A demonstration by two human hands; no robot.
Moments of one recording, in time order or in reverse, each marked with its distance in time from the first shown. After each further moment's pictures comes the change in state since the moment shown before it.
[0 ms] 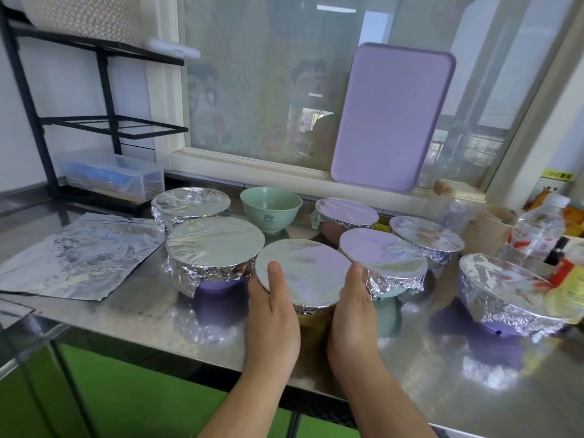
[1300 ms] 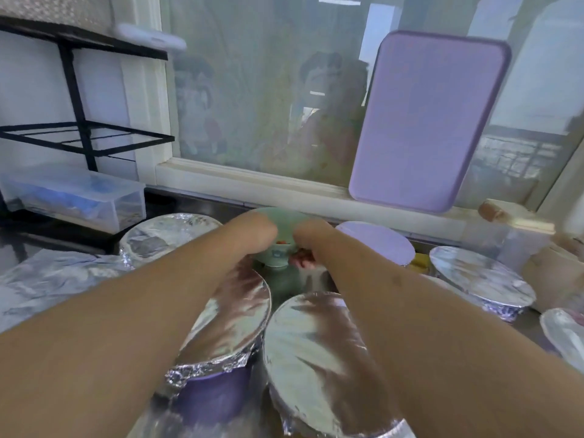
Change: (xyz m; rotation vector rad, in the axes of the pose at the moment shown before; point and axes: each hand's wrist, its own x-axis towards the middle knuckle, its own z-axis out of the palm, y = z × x) left_hand 0.262 0.092 0.020 0.981 -0.427 -0.013; right_hand 0.229 -0.064 0.168 -0.874 -0.417 0.202
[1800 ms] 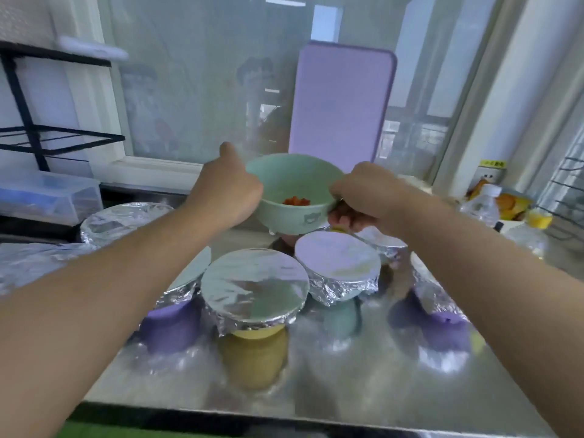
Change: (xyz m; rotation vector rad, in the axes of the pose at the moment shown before) left_hand -0.138 0.078 0.000 -0.144 0.376 0.288; right_hand -0.217 0.081 -0.143 0.100 0.261 -0.295
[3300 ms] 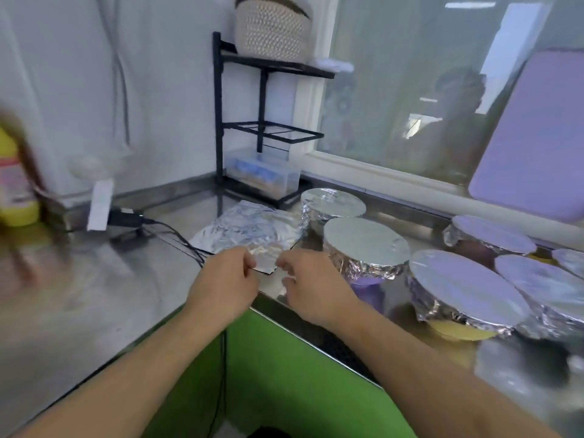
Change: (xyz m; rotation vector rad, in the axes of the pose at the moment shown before) left_hand -0.193 -0.256 -0.142 0.205 0.173 -0.368; right_hand -0.103 -0.050 0.343 -0.432 -0.315 -0.806
